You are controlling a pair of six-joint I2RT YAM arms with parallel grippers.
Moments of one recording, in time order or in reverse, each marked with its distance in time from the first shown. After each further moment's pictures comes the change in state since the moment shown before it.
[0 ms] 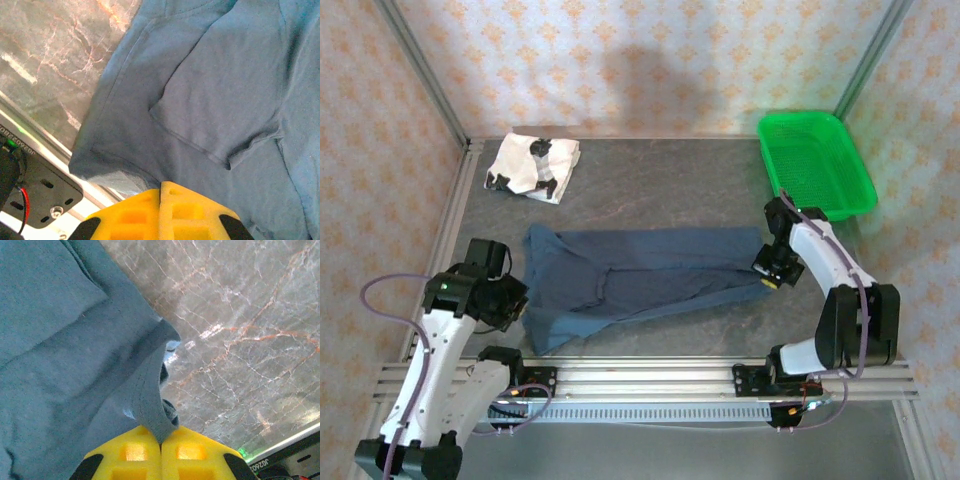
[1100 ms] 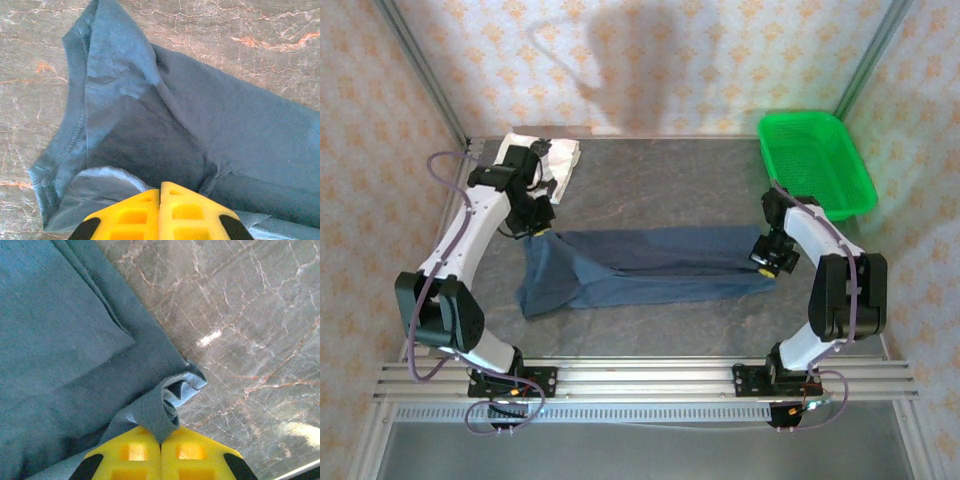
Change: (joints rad) left arm -0.027 0.764 0.570 0.153 -0.020 0.559; right arm -0.017 0.172 0.085 0.063 0.011 -0.066
